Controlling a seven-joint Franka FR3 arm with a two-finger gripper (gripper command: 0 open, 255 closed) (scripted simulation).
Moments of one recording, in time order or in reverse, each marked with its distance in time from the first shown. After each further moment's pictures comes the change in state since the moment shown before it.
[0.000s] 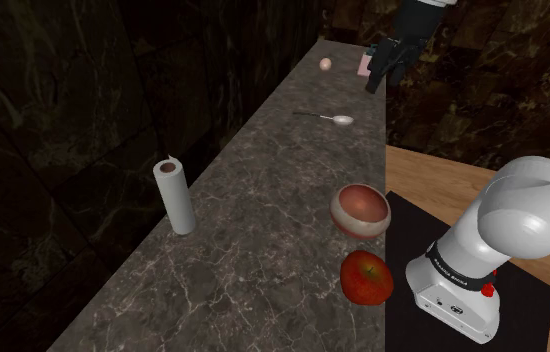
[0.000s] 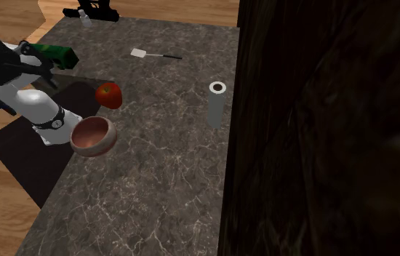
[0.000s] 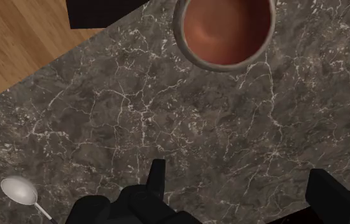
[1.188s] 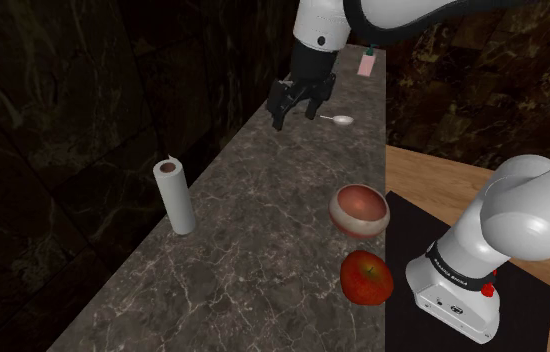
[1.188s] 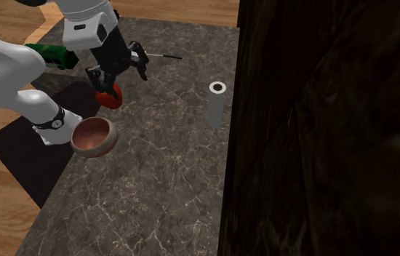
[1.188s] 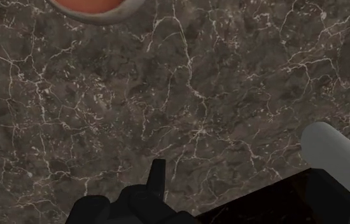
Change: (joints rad) arm 0.067 0.355 0.329 0.098 0.096 0.299 0.344
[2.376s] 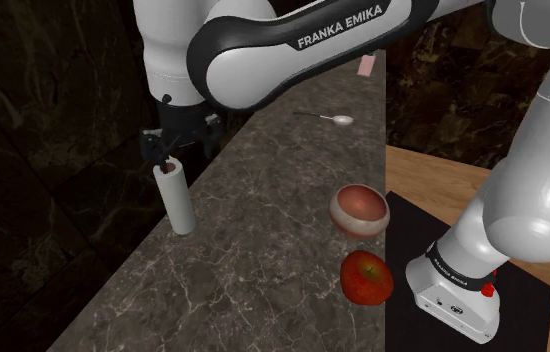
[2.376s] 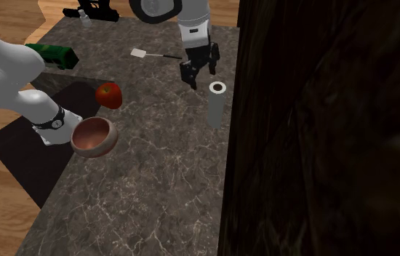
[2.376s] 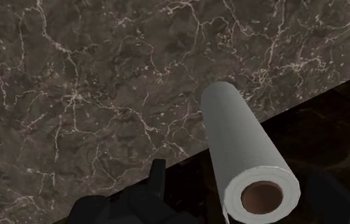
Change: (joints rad) arm 0.077 0.690 0.257 0.511 -0.382 0.107 0.515
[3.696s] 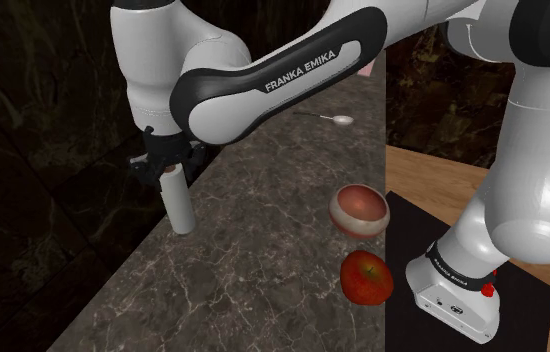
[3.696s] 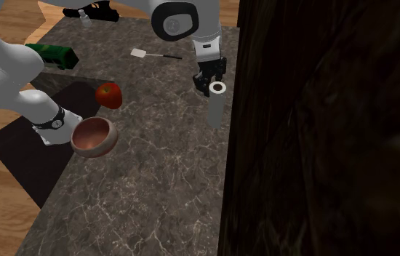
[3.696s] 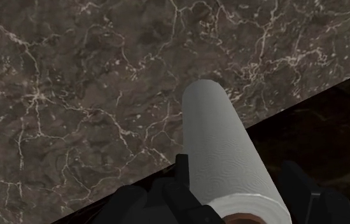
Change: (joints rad) arm 0.063 0.158 -0.025 0.075 -0.110 0.051 0.086
